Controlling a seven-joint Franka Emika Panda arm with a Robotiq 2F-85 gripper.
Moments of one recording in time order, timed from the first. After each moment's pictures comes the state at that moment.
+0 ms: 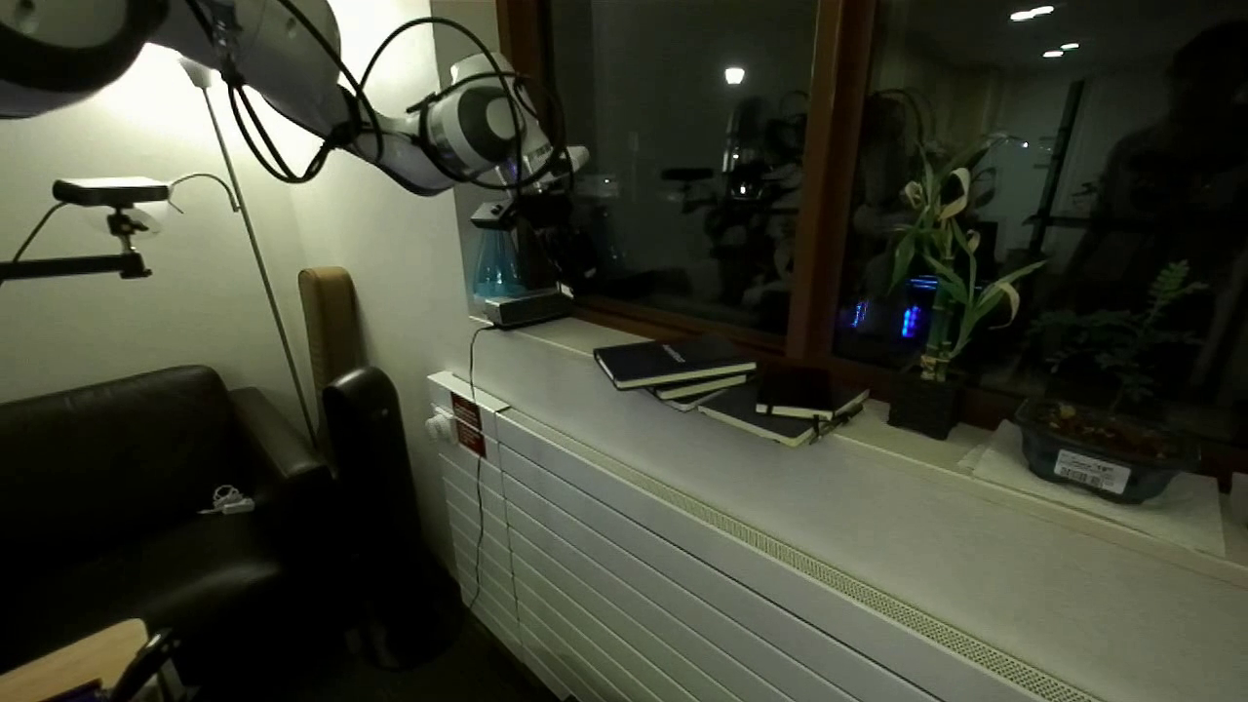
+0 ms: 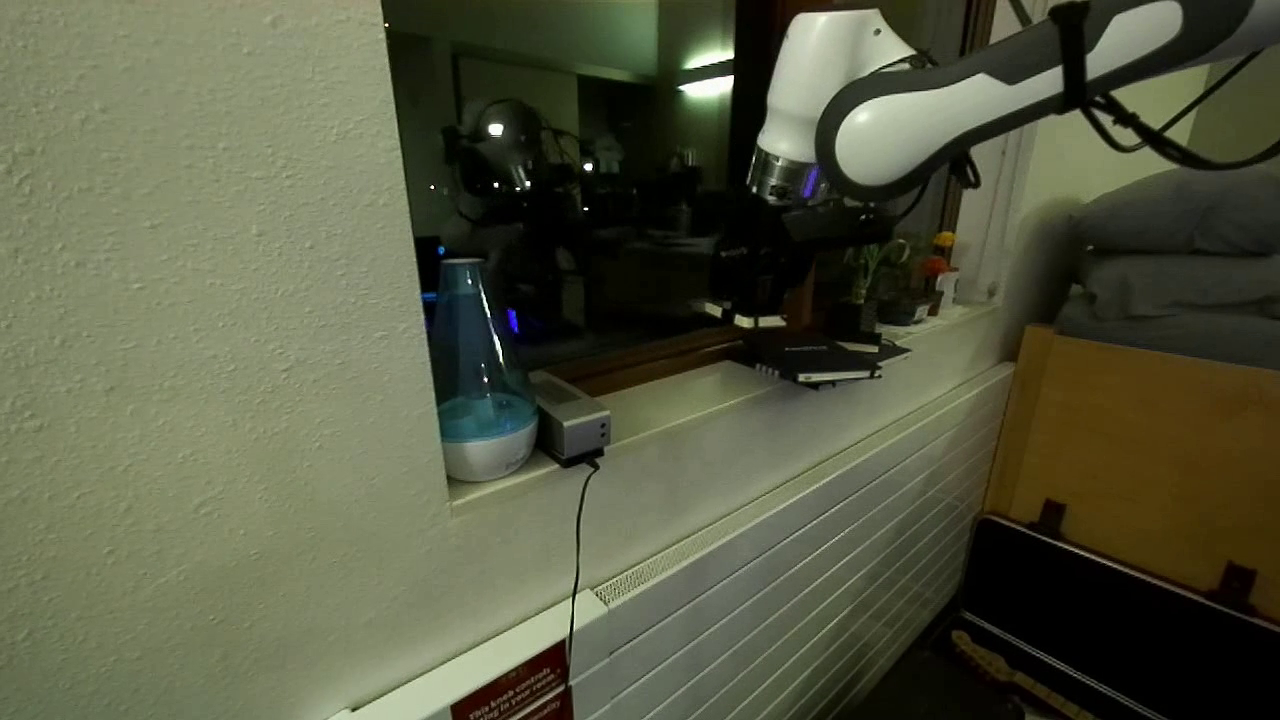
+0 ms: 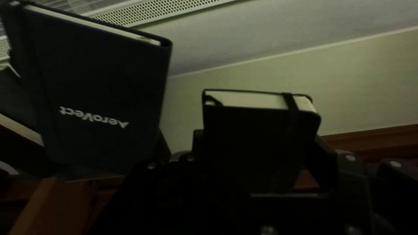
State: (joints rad) arm 0.33 0.41 -0.13 -1.50 -0.24 2.23 0.63
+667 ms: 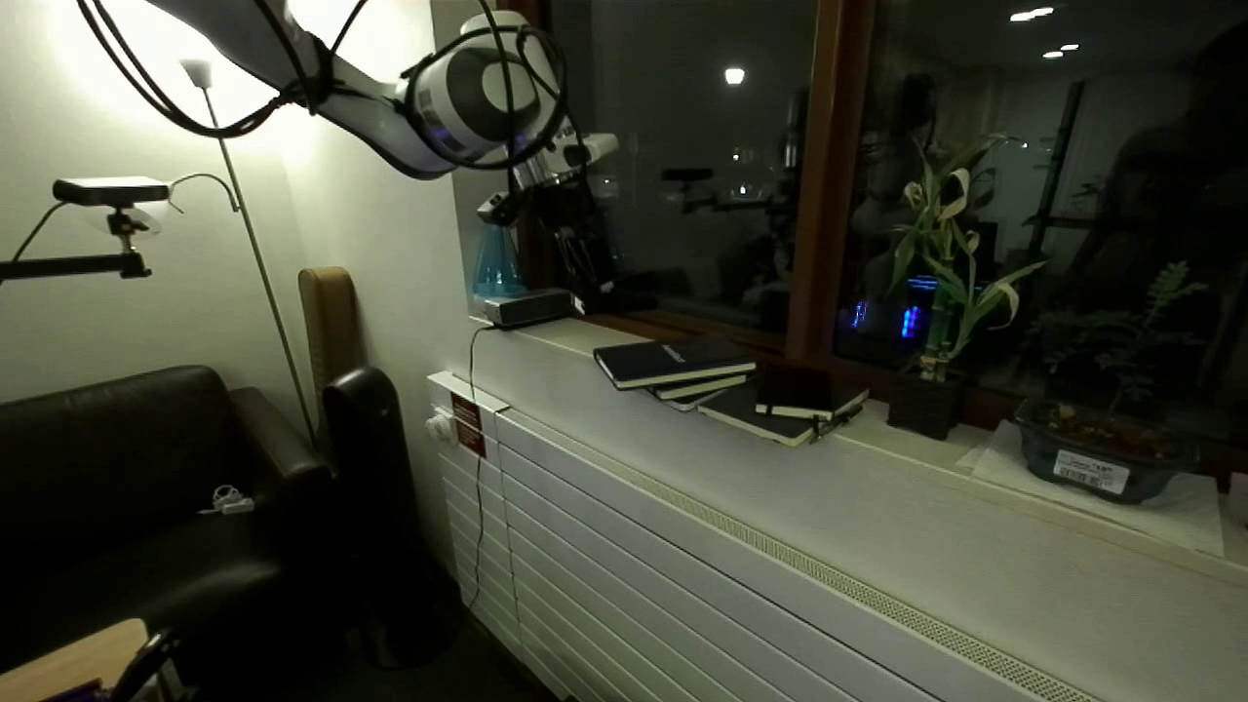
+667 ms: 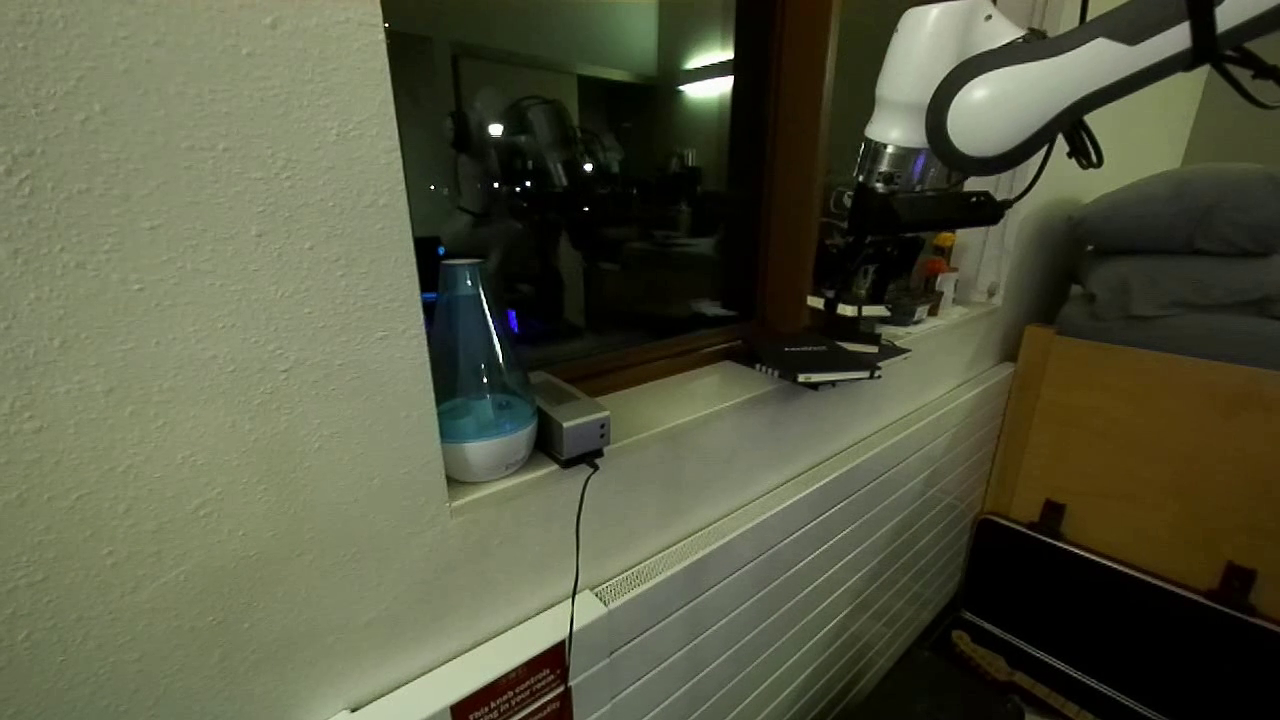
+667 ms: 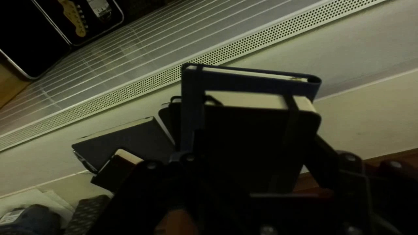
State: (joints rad) arm 0.17 0.15 -0.12 -1.82 -0.24 2.23 0.65
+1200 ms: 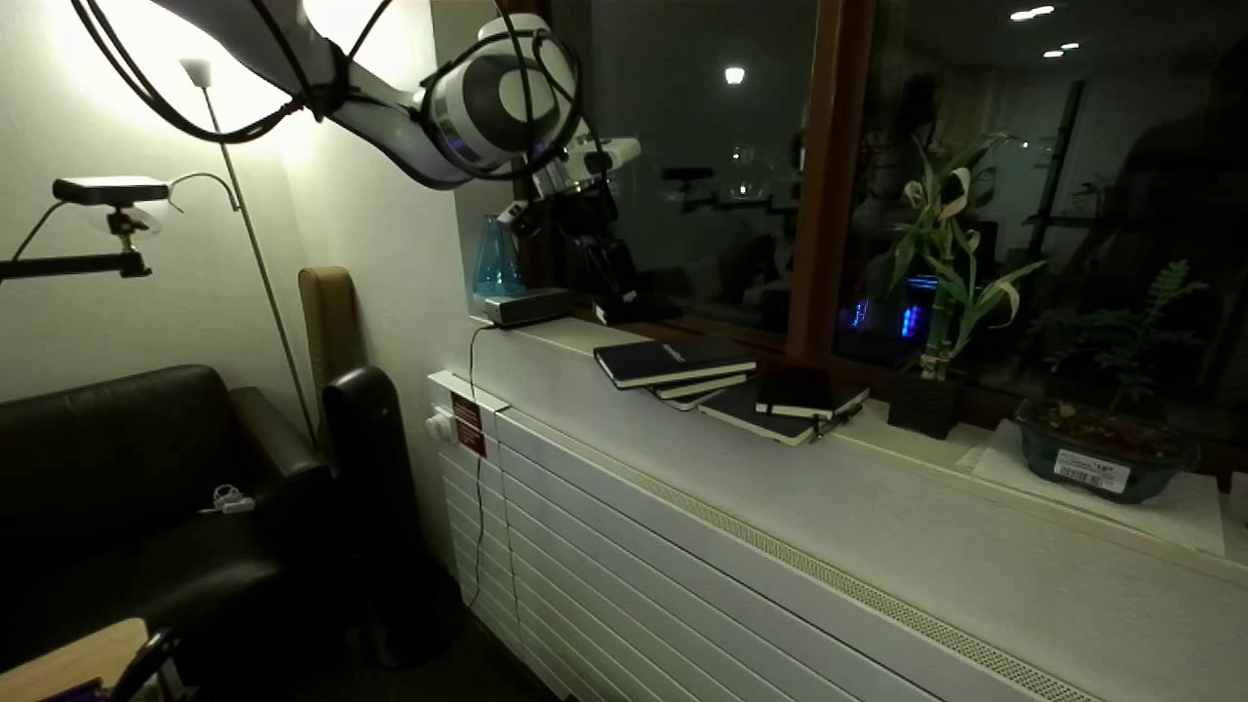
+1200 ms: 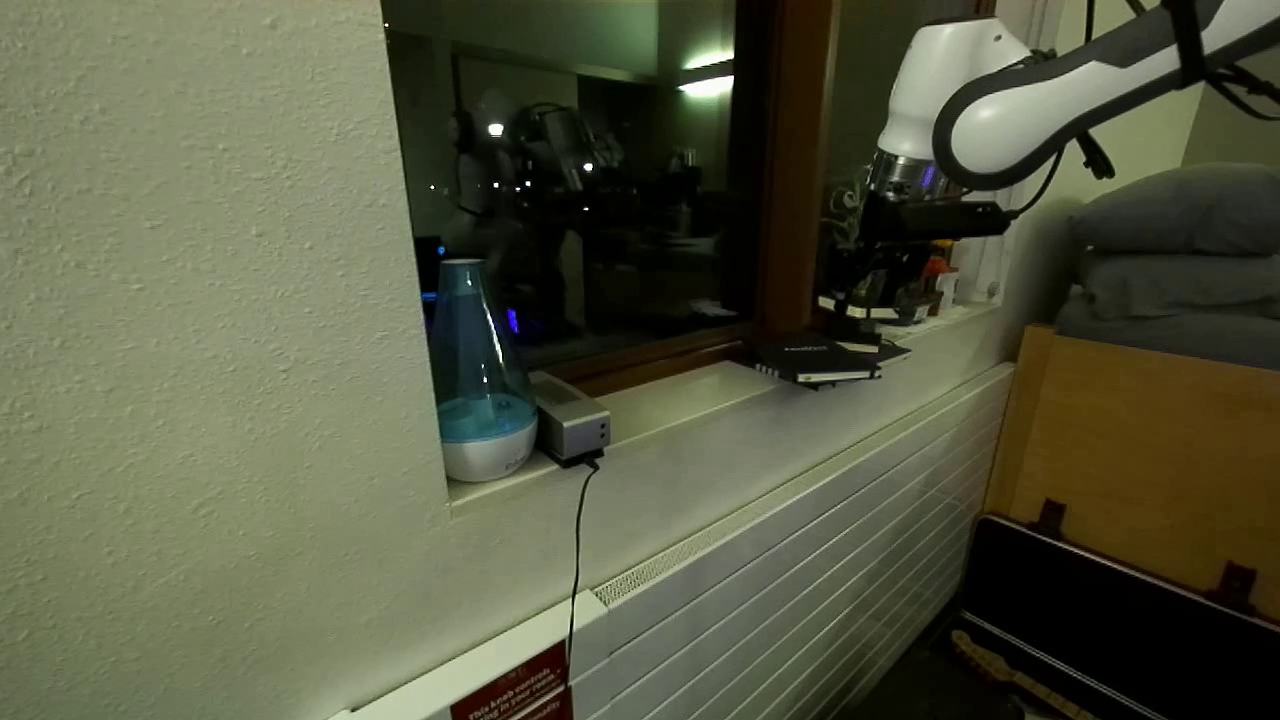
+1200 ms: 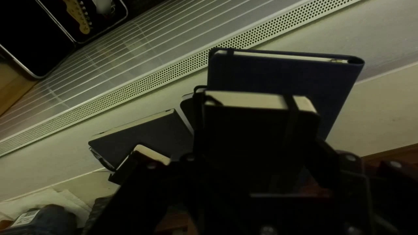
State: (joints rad) arm 0.11 0.16 -0.11 -1.84 -0.25 2.29 0.64
